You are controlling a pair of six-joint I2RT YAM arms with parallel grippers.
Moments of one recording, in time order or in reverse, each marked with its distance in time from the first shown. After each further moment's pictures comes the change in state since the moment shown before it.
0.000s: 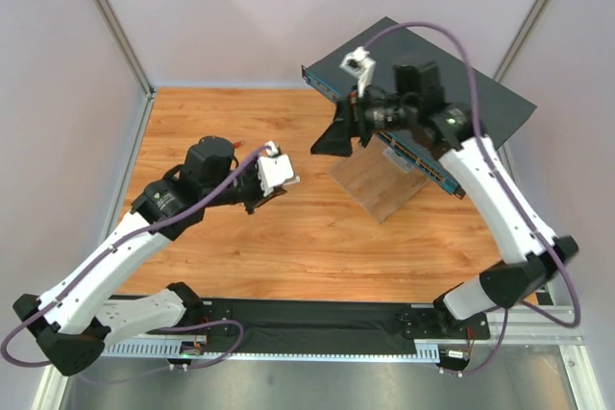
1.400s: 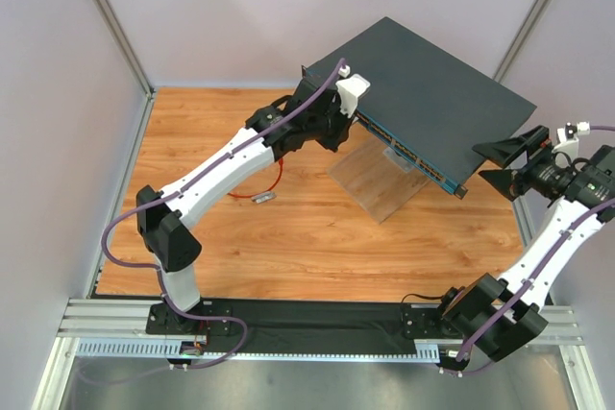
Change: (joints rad) left arm -0.086 0.804 0.718 0.018 -0.328 -0.502; right arm -1.334 -0.388 -0.505 -0.275 -0.343 0.115
